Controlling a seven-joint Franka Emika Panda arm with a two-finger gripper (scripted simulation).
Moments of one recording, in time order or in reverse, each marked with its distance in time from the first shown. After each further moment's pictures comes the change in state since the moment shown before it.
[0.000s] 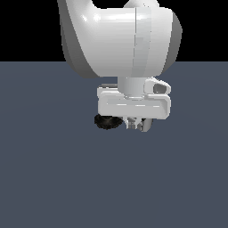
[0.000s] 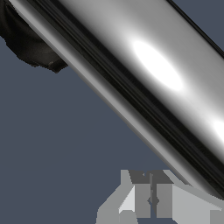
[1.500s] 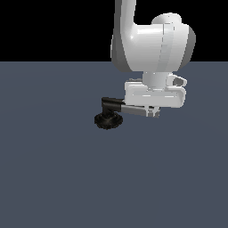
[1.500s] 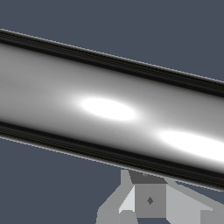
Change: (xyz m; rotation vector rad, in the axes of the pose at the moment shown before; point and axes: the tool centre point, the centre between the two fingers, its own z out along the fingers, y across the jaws) arm 0.093 0.073 0.000 0.004 0.004 -0.010
